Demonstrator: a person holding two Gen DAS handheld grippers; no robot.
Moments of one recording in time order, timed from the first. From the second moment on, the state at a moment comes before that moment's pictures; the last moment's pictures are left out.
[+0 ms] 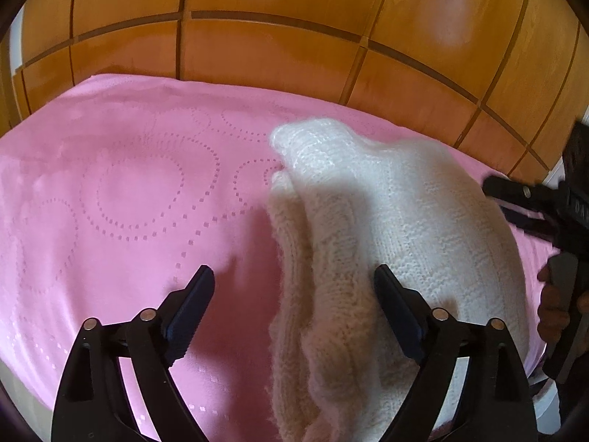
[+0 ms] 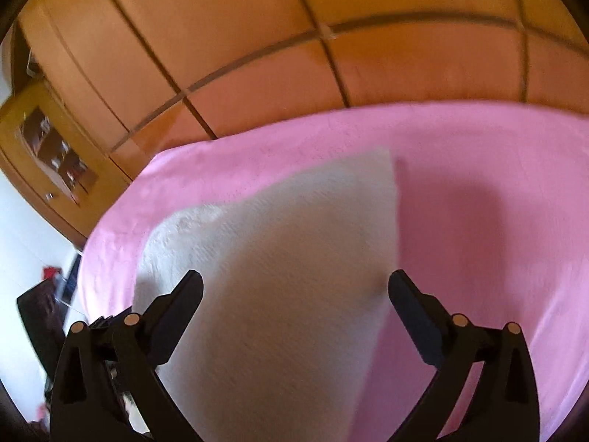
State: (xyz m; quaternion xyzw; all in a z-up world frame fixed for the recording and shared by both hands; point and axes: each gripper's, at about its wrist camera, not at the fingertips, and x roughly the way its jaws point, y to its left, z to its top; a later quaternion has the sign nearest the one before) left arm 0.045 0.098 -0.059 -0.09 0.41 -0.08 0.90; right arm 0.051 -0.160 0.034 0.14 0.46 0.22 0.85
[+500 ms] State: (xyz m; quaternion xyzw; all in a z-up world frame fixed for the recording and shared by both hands) left arm 0.052 0.120 -0.080 -0.16 0.43 -0.12 0.88; right arm 0.057 -0.169 -0.014 0.24 0.52 0.33 0.75
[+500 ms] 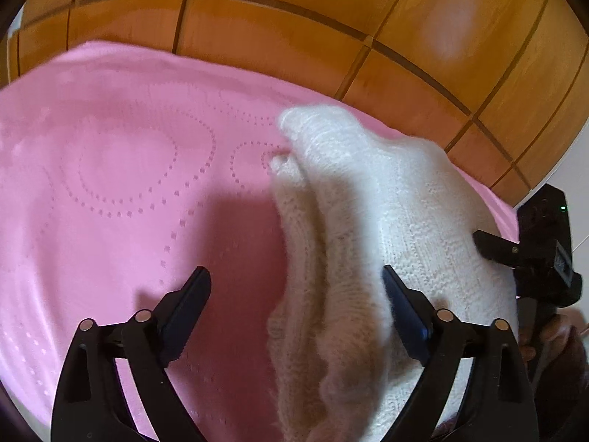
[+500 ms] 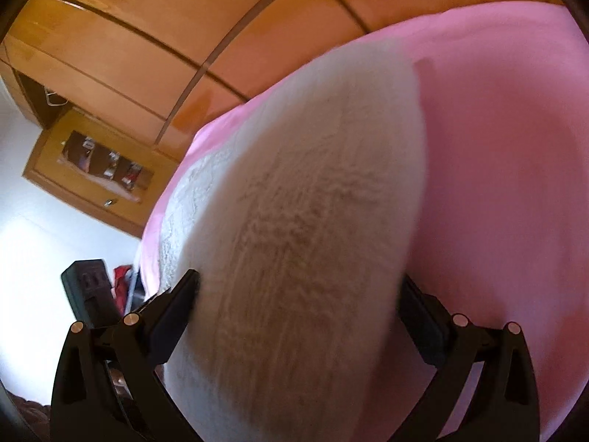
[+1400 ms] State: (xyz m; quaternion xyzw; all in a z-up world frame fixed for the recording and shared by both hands) left arm 0.163 -0.112 -0.031 -0.10 0.42 -0.40 0.81; right arm 0.040 -0.352 0.057 0.25 0.40 0.17 0.87
